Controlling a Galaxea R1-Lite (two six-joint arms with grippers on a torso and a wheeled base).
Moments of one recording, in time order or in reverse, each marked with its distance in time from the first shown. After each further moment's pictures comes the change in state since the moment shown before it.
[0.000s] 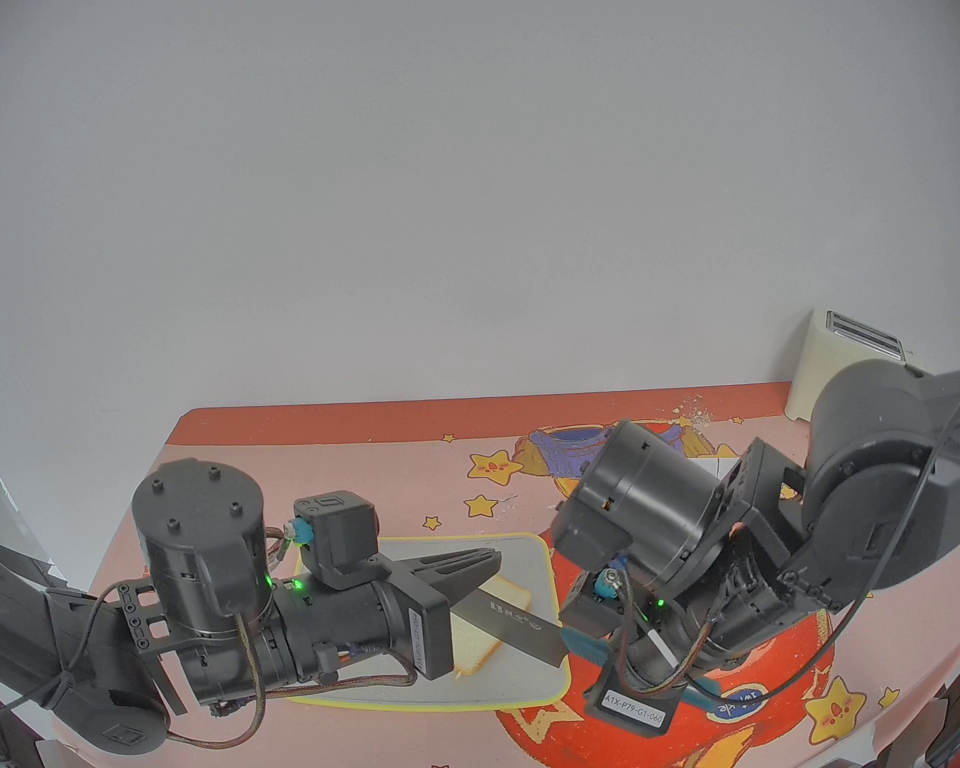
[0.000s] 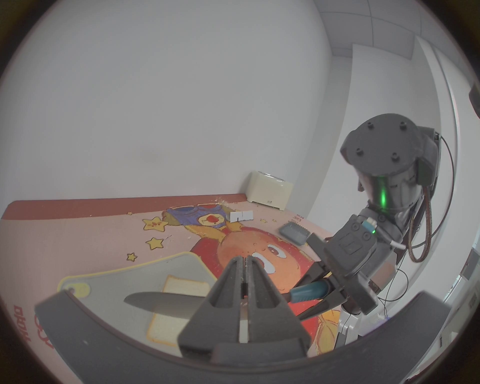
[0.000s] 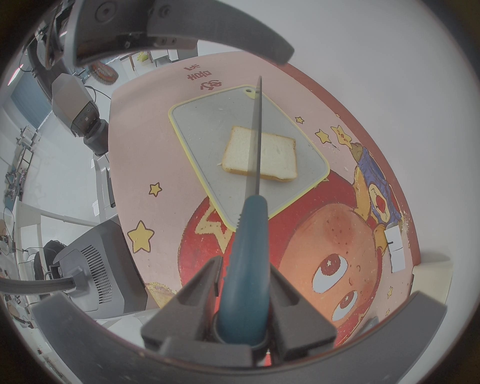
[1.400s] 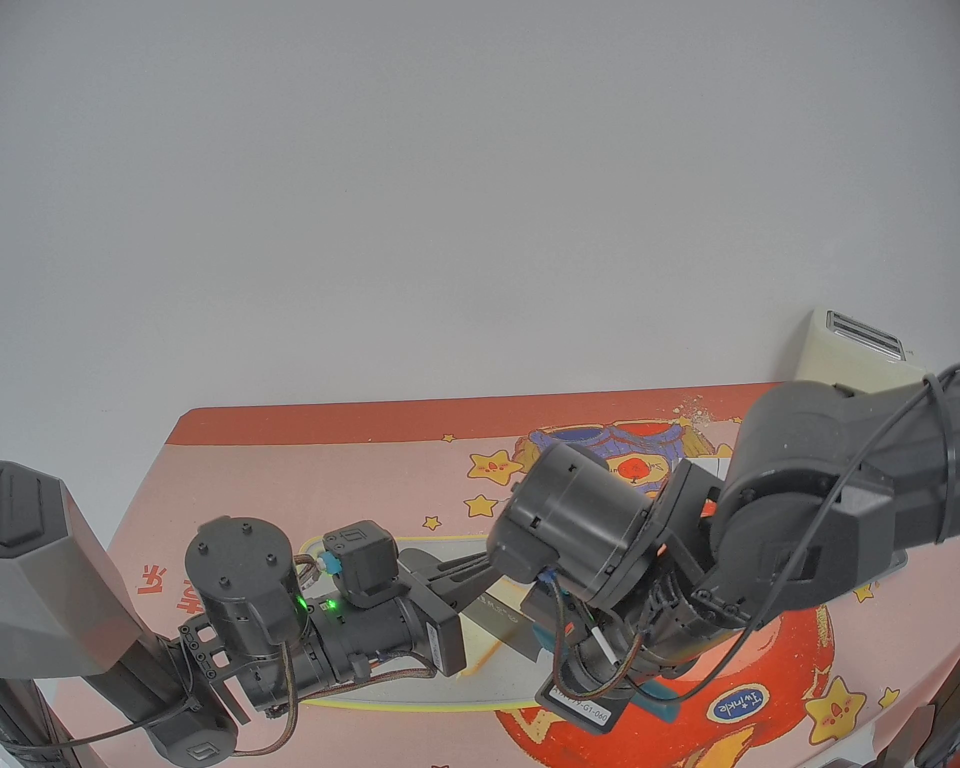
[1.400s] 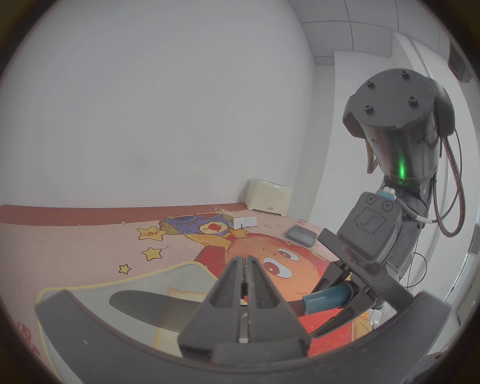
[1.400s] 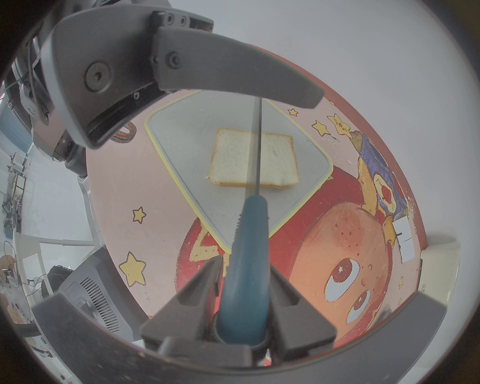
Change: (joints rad) left arm 0.061 0.287 0.144 -0.543 -0.057 0.072; right arm 0.016 0.099 -0.064 -0.008 -0.038 0.137
